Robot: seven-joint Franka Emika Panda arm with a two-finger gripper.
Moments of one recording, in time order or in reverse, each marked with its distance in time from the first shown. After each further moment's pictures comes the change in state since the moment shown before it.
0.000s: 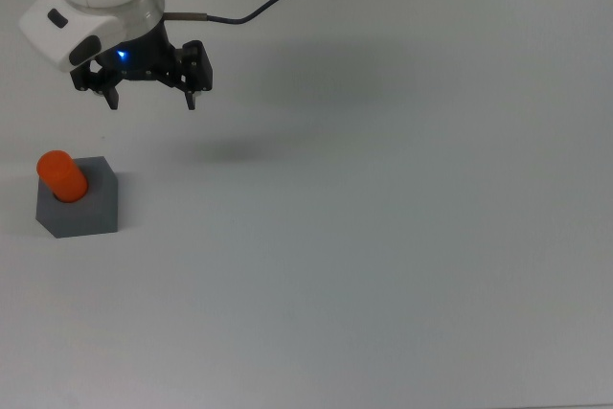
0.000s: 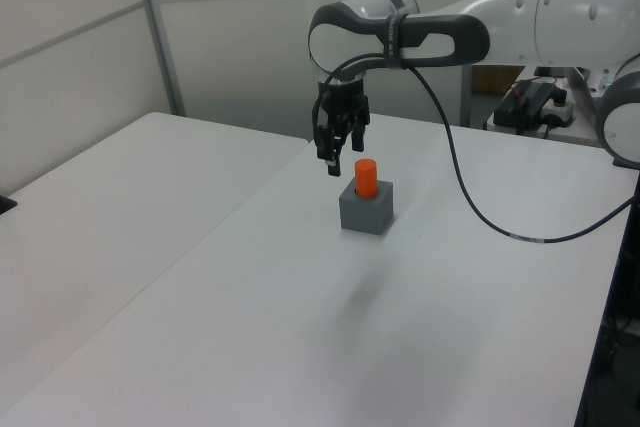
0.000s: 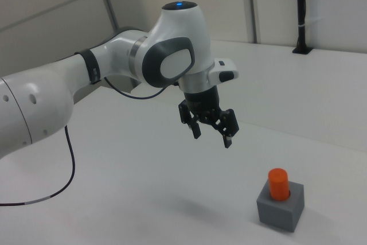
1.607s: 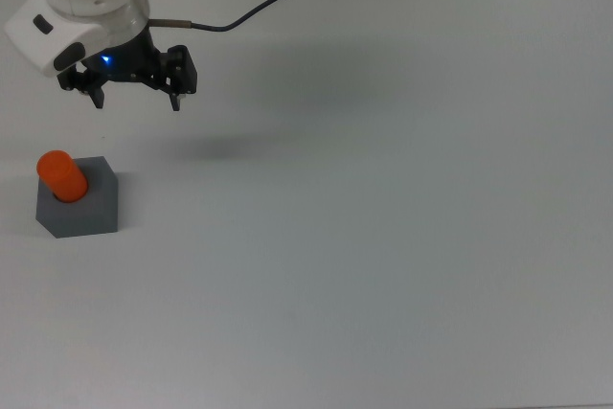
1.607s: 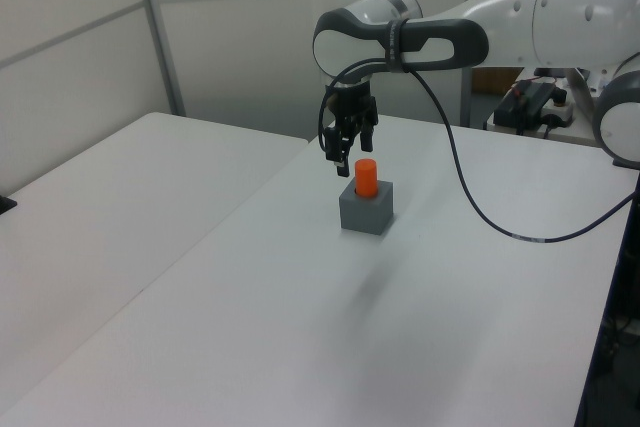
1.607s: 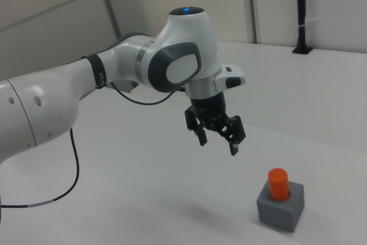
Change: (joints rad) arm -0.019 0.008 -0.005 -0.012 -0.024 0.000 0.000
